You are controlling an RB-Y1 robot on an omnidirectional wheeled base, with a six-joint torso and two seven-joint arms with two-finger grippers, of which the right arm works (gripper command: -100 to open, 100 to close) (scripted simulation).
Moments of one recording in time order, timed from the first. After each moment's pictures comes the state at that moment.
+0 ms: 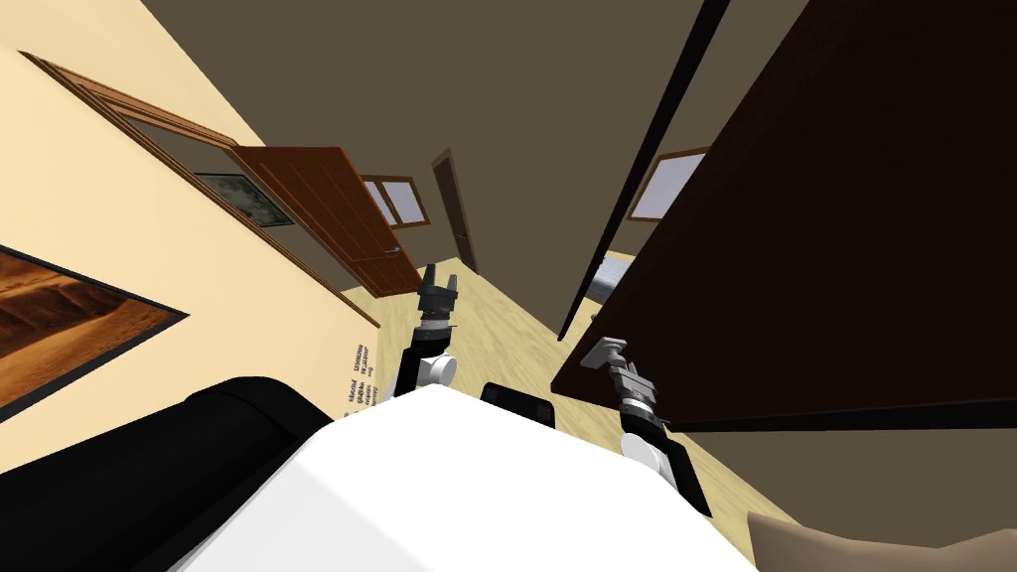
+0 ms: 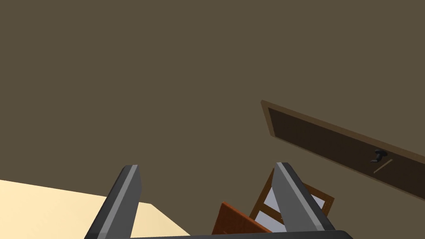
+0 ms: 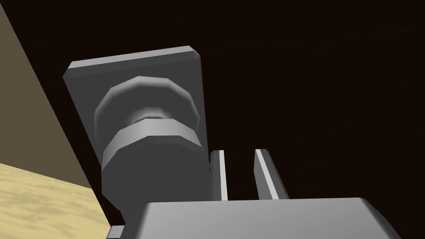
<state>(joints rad) 0.40 -0.50 0.25 -1.62 -1.23 -0.55 -0.85</state>
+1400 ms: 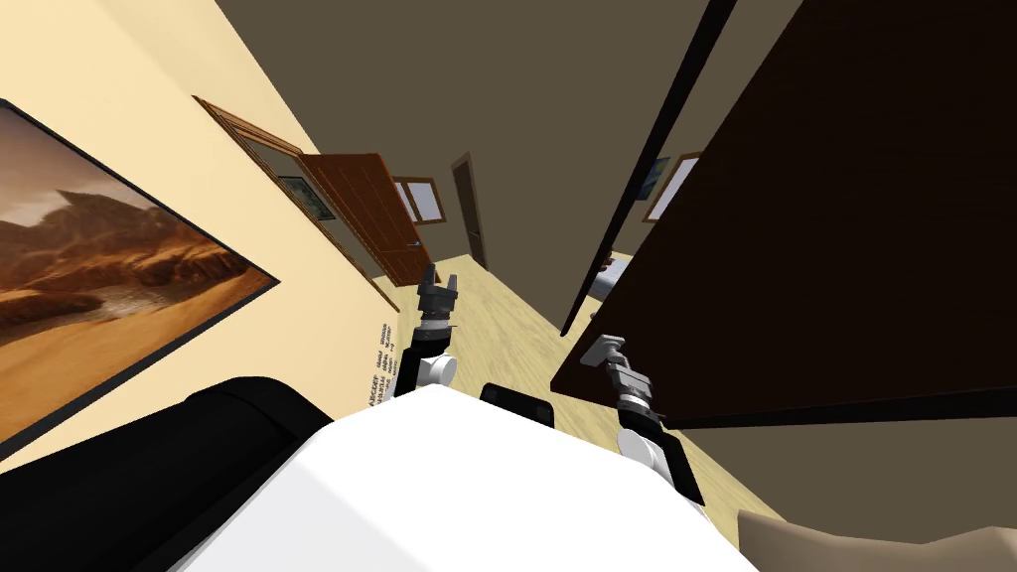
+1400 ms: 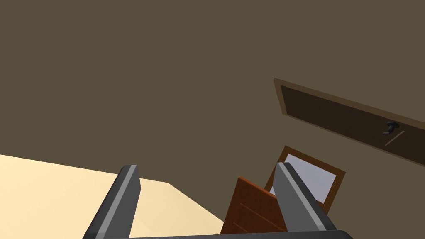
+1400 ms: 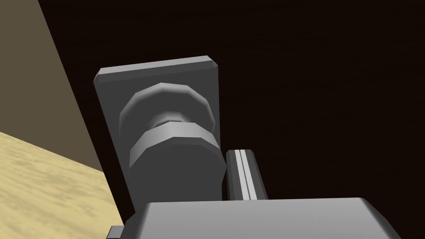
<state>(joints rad) 0.36 -0.52 0.28 -1.58 -1.18 -0.57 -0.90</state>
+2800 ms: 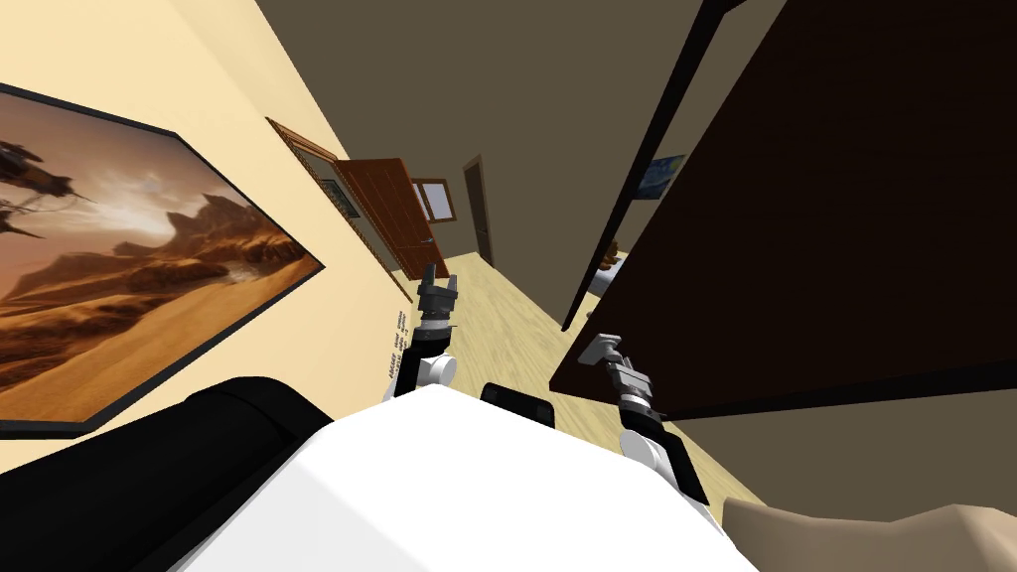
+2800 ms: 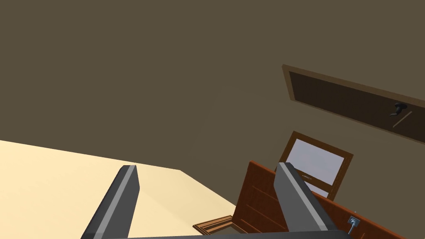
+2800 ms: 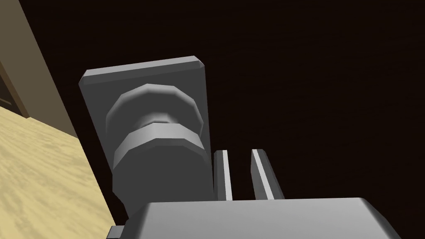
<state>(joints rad) 0.36 -0.55 0.29 -1.58 -1.18 -0.57 -0.93</state>
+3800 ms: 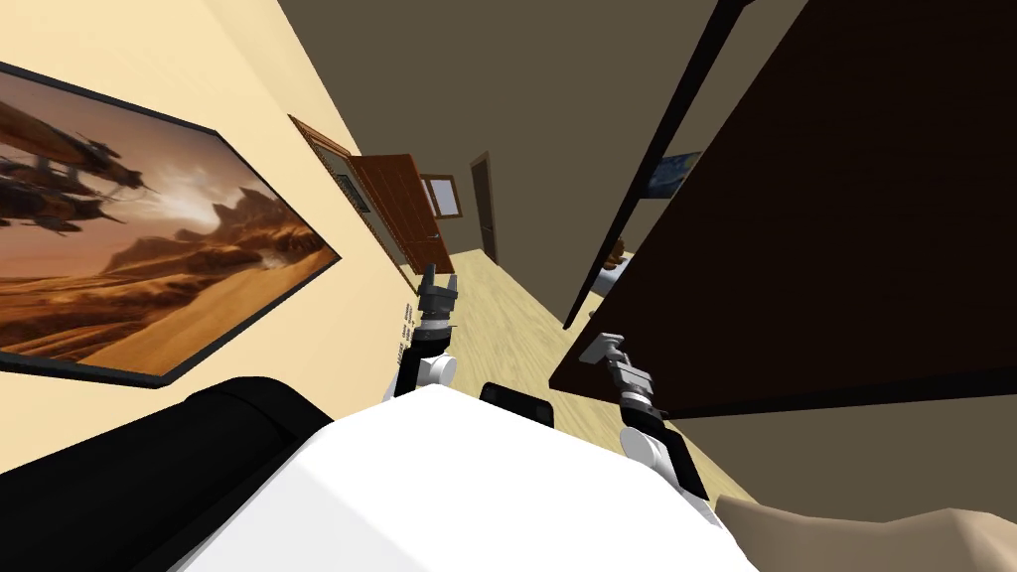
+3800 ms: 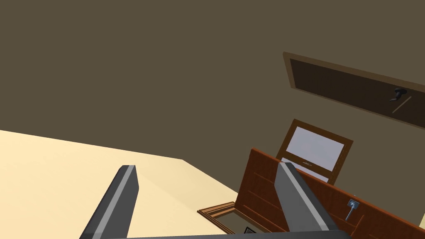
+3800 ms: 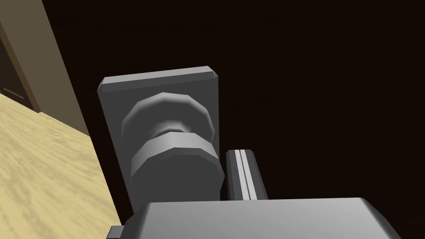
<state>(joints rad) 0.34 -0.56 0.29 -1.57 -1.17 -0.58 -0.95</state>
